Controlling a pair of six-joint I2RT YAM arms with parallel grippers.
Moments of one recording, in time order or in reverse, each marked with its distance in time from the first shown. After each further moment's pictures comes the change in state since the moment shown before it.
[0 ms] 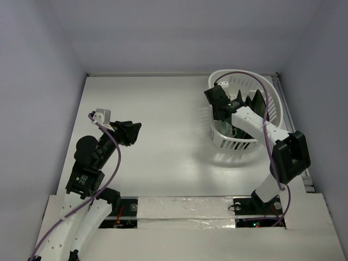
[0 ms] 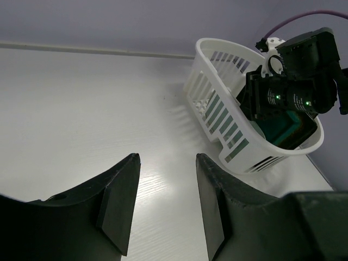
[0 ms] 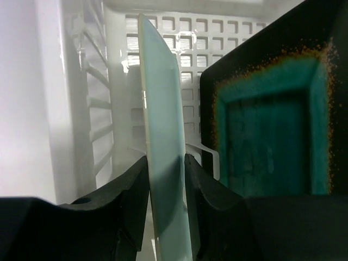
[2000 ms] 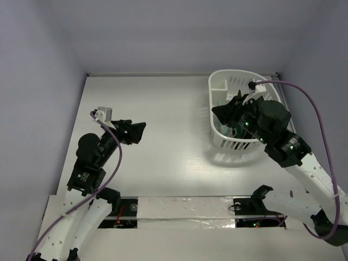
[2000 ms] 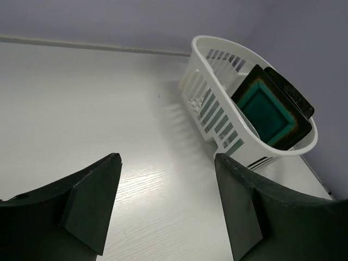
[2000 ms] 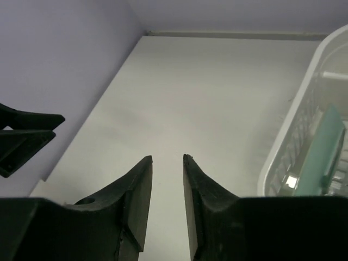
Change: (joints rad) left arm -0.010 0.033 0.000 0.023 0.000 -0.029; right arm 0.130 -0.738 -0.159 0.244 -0.557 0.132
